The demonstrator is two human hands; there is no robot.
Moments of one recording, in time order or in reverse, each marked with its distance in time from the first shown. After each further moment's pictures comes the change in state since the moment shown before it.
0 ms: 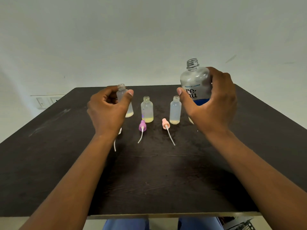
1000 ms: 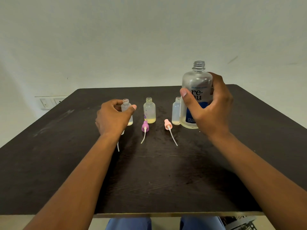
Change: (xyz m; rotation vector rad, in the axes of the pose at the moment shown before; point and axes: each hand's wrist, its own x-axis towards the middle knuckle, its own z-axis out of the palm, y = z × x) left_hand 0.005 -0.026 0.005 0.292 -0.152 -0.281; right_hand -0.001 -0.001 0.002 0.299 -0.073 0.050
